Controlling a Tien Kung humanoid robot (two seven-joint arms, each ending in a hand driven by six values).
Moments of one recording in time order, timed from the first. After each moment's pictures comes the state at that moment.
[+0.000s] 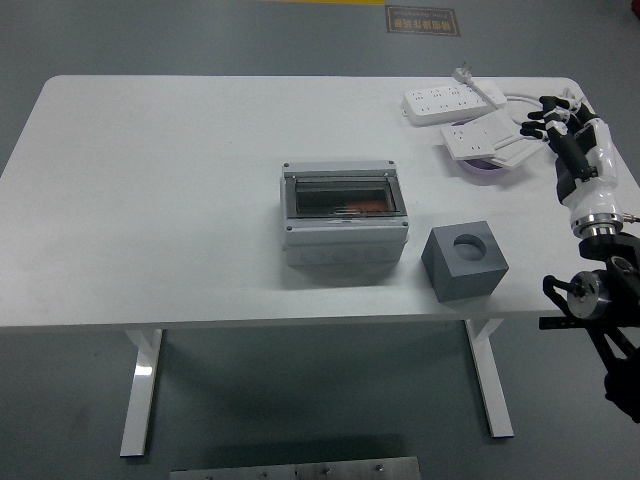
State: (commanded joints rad) left arm -0.12 0.19 -1.58 -0.29 1.60 0.06 0.56; right arm 0.30 -0.34 1.27 1.20 -0.73 -0.22 0.38
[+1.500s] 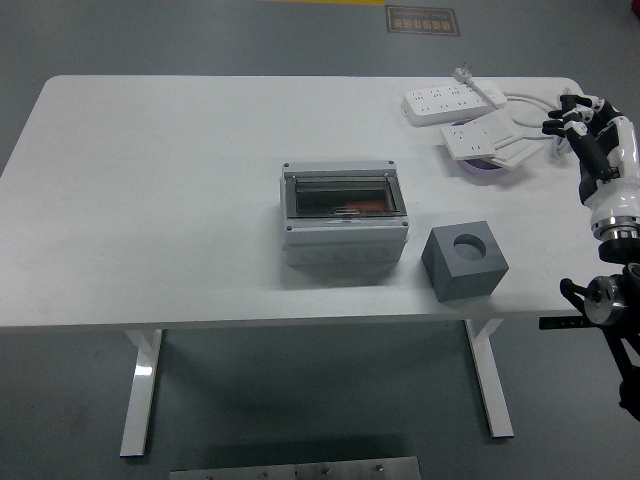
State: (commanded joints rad) left arm -0.14 0.18 -1.58 -0.29 1.59 0.06 0.56; right arm 0.23 -0.34 1.36 1.27 -0.86 -0.24 0.34
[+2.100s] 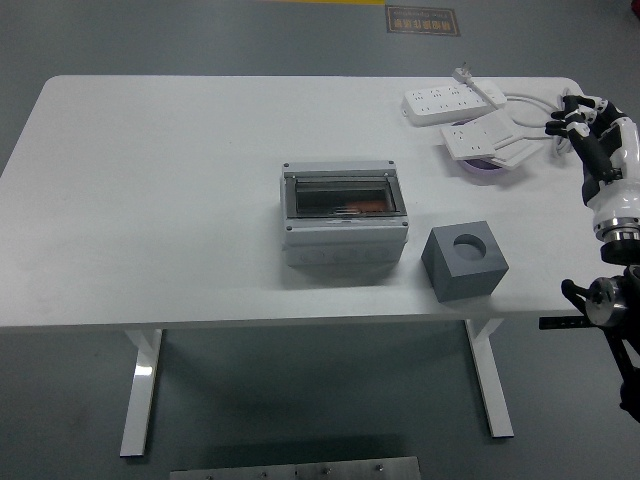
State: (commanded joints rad) left arm -0.15 0.19 -1.57 -0.28 1.56 0.06 0.56; right arm 0.23 -0.34 1.38 1.28 -0.88 -0.25 0.34
